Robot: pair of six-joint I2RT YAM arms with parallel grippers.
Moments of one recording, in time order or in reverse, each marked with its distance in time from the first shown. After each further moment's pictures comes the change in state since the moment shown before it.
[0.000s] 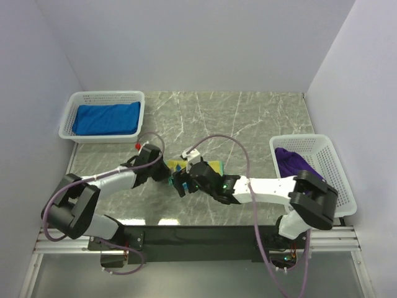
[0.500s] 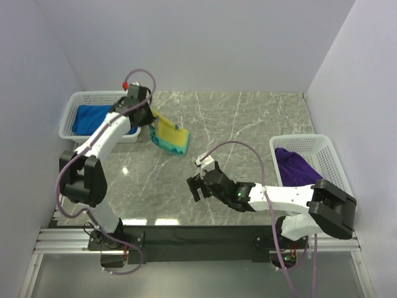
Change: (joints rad) left arm 0.210 0.262 0.828 -0.539 -0.178 0.434; right arm -0.002 -0.203 -0.185 -0.039 0.107 -0.052
